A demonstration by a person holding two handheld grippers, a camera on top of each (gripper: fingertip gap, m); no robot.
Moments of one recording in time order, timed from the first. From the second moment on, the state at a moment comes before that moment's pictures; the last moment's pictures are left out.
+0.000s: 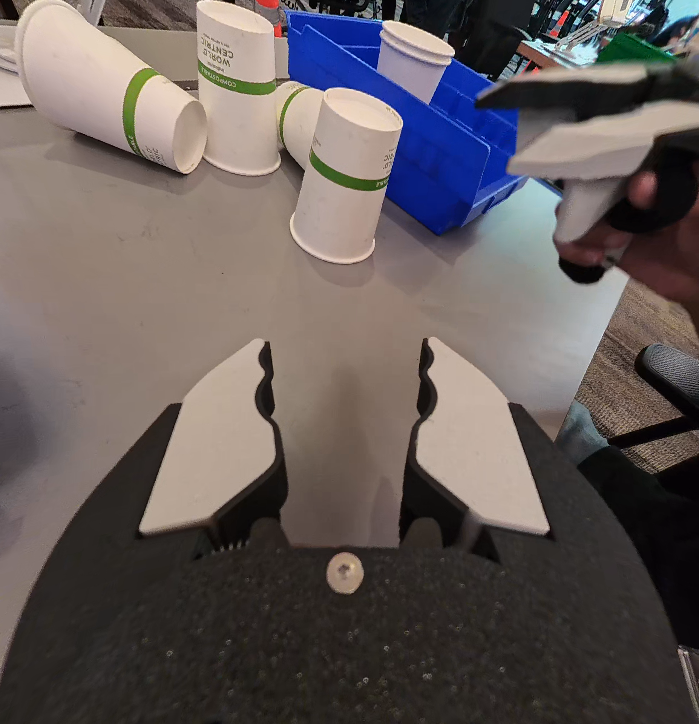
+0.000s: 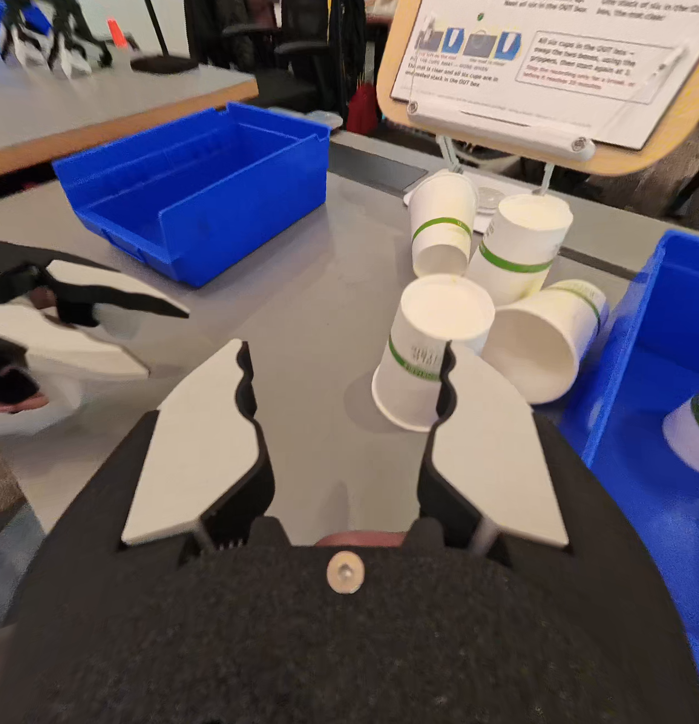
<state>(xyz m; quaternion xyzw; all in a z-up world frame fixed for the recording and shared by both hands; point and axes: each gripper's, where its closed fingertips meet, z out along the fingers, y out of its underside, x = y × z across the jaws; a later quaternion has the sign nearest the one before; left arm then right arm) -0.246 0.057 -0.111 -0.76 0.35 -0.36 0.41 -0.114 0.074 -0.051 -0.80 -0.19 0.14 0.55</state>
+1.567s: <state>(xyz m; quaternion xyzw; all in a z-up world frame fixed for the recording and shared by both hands) -0.242 0.046 -0.134 -0.77 0.41 -0.32 0.38 -0.032 0.279 0.157 -0.76 -0.13 0.01 0.64</state>
